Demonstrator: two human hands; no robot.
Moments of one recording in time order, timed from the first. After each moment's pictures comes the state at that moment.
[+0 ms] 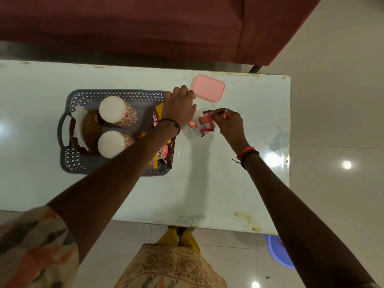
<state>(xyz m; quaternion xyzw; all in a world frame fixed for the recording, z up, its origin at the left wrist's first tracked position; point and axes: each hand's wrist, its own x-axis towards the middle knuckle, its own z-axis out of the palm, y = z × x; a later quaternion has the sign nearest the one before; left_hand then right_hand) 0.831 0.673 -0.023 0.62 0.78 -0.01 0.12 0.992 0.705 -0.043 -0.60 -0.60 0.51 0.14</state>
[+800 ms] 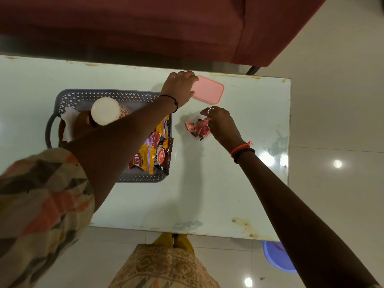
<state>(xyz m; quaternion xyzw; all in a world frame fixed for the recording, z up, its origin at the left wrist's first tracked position) 0.794 0.740 -0.054 0.68 0.72 -0.05 0.14 0.974 0.716 -0.042 -0.46 -0.82 0.33 0.01</state>
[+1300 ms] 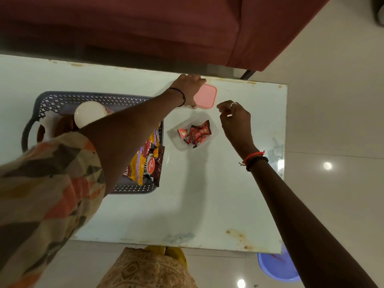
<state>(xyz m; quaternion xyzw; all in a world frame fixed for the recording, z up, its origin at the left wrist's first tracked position) 0.806 0.789 -0.086 0.73 0.65 -0.13 0.19 0.994 0.745 -0.044 -0.57 -0.73 0.34 0.18</state>
